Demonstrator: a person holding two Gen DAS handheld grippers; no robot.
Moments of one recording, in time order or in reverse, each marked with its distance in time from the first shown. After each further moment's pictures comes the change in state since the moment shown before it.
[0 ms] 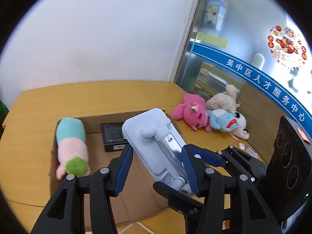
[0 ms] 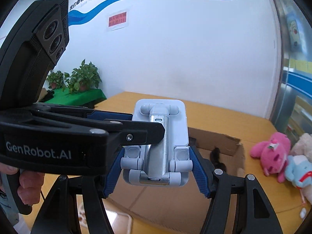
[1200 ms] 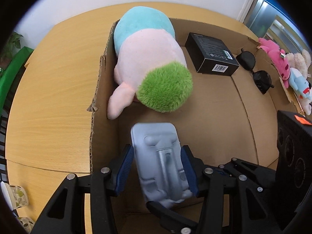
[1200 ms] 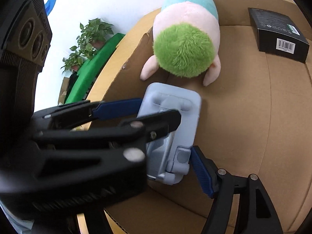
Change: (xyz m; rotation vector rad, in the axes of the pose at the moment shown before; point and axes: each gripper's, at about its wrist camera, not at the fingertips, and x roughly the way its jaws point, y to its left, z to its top) left arm 0.090 0.156 -0.090 -0.152 0.493 0.323; right arm 0.226 0.062 -0.107 0.422 0.568 0.431
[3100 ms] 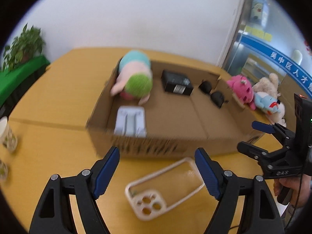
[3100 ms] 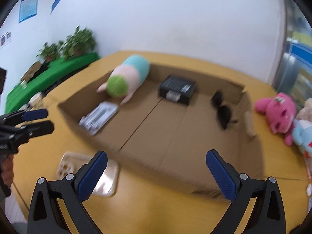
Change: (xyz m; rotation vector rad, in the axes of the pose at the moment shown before) left arm -0.088 -0.037 -0.152 -0.102 -0.398 -0.084; right arm -0.178 -0.014 -0.106 -0.342 -0.286 -0.479
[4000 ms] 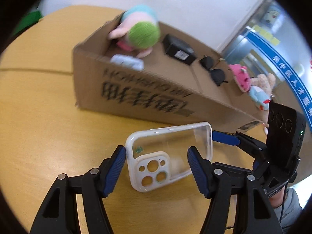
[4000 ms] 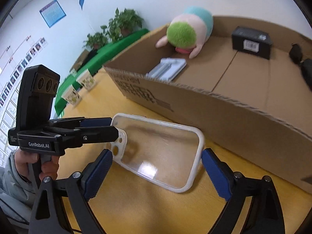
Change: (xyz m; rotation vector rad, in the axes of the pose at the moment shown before) left arm 0.038 0.019 -0.034 -0.132 0.154 -0.203; right arm 0.061 0.040 -0.040 0.049 0.131 0.475
